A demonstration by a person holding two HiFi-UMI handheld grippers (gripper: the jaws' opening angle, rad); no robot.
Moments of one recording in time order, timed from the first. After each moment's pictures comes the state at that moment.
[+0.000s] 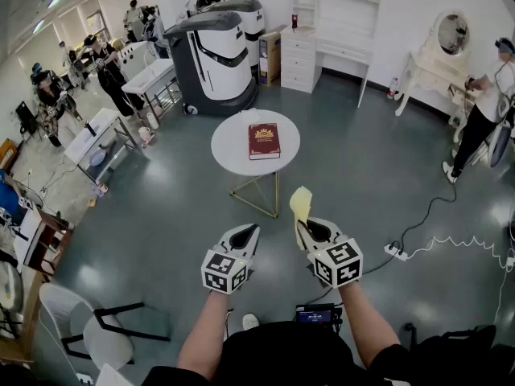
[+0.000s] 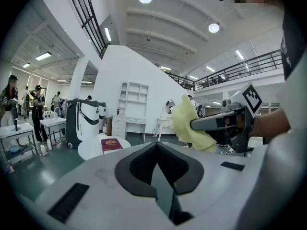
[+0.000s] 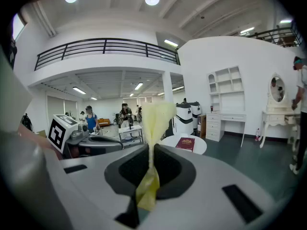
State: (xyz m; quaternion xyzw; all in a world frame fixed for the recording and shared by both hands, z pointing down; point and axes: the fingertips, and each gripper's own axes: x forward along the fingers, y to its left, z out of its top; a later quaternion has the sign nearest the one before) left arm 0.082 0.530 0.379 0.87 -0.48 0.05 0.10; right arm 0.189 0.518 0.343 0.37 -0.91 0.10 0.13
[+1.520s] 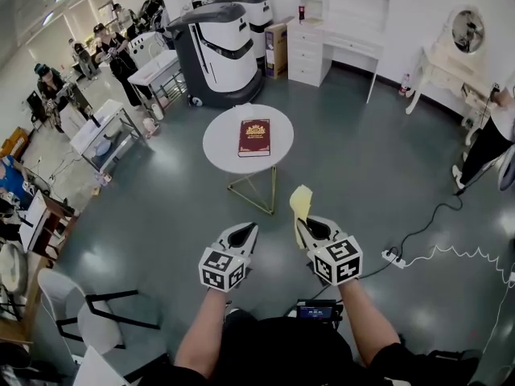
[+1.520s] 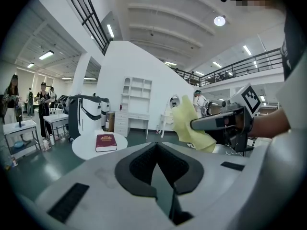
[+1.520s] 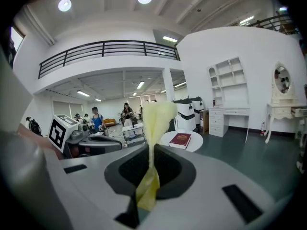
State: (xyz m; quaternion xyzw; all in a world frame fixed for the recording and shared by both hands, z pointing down) left arm 0.166 0.486 0.396 0.85 -0.50 0.07 0.12; right arm 0.276 0.464 0.363 0.34 -0.92 0.12 0.14
